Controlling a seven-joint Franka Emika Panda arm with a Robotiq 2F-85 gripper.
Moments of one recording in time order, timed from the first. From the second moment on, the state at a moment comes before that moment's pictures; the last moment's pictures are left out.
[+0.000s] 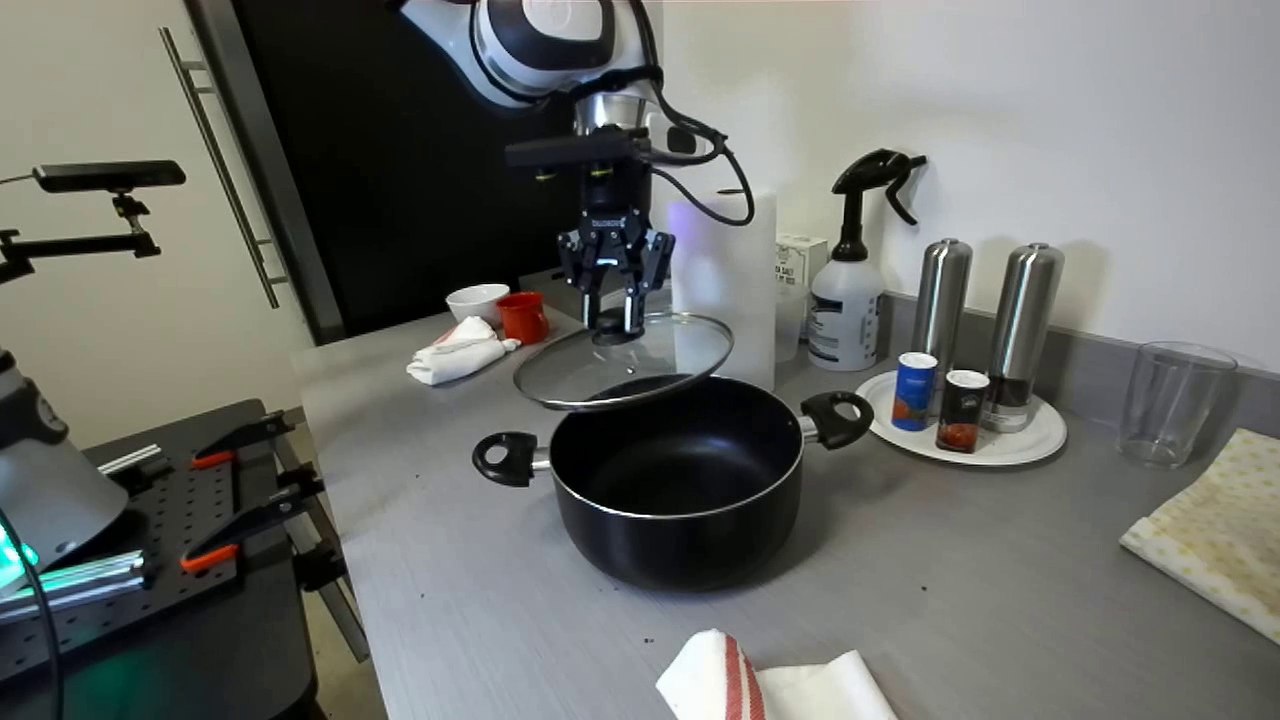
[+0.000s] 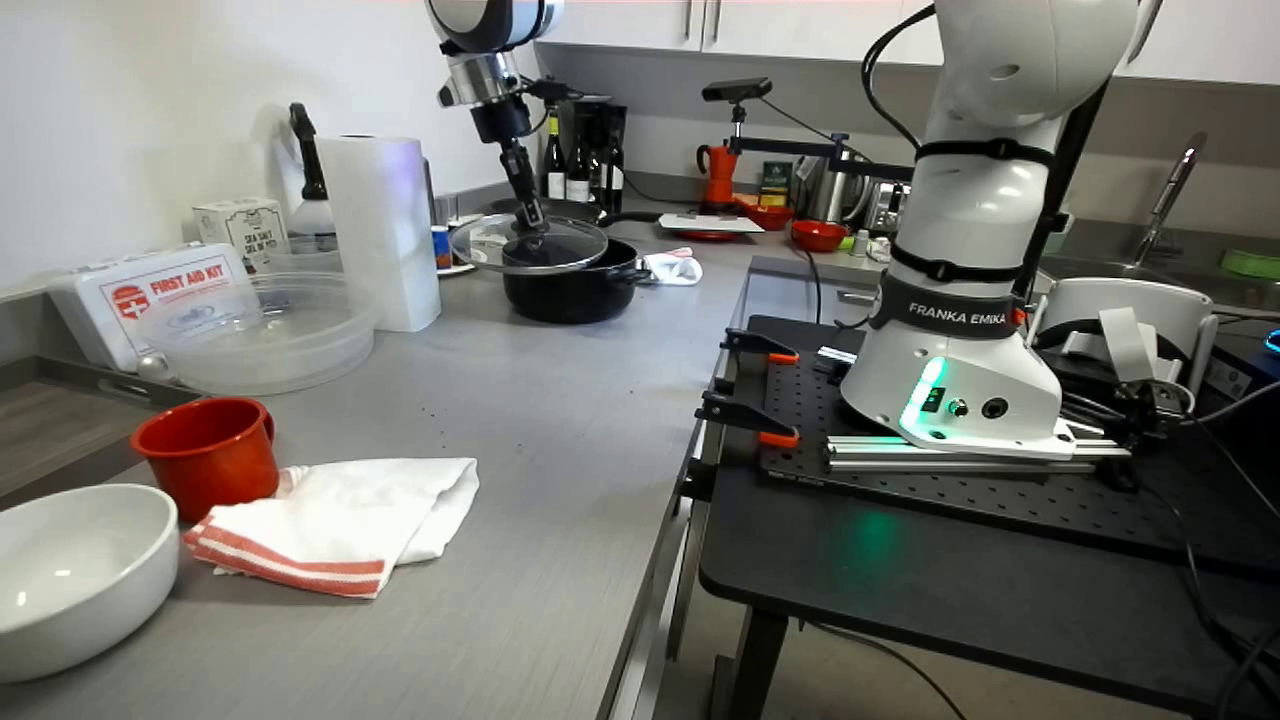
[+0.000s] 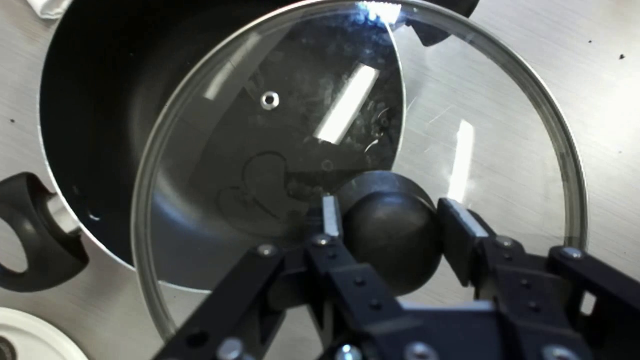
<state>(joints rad) -0.20 0.43 -0.10 -1.88 -0.25 2.10 -0.56</state>
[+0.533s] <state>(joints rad) -0.09 0.39 -0.07 -1.99 -0.39 2.14 -0.45</state>
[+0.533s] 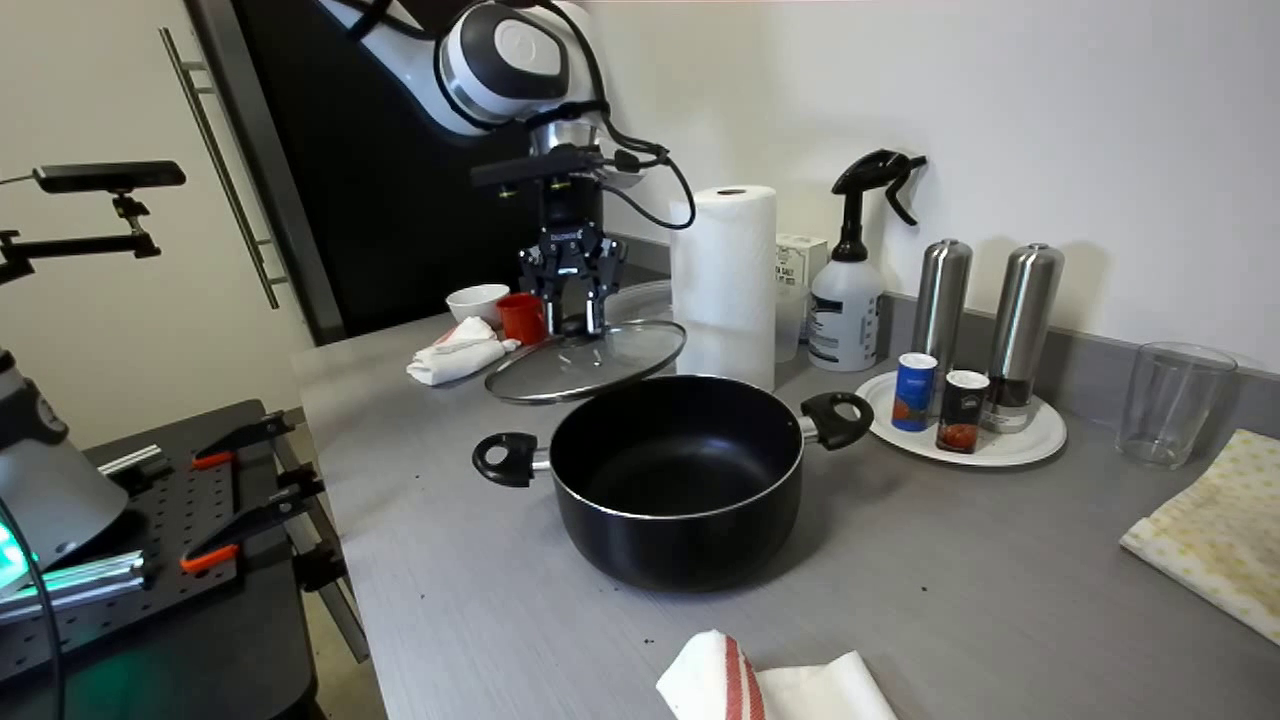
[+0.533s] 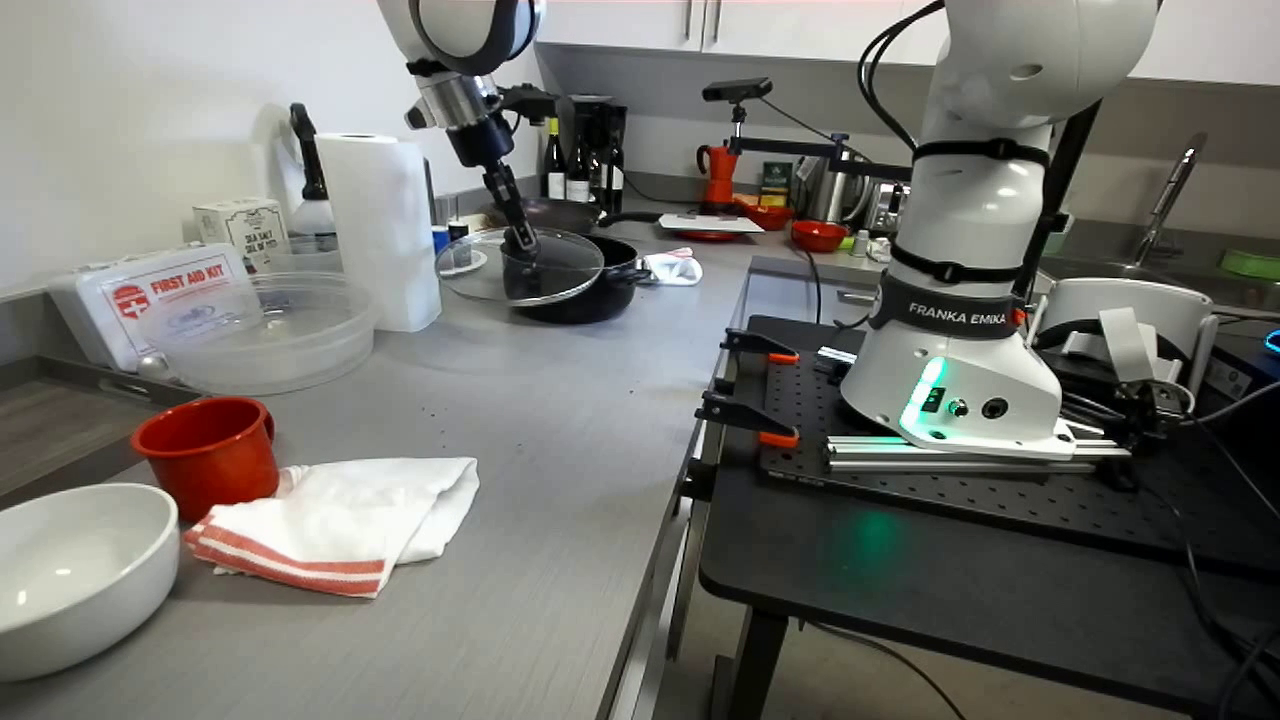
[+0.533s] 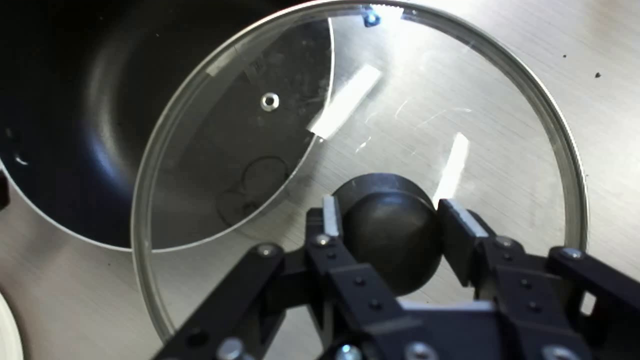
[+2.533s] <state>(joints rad) 0.02 0.34 0.03 -2.30 -0.63 2.21 -0.36</state>
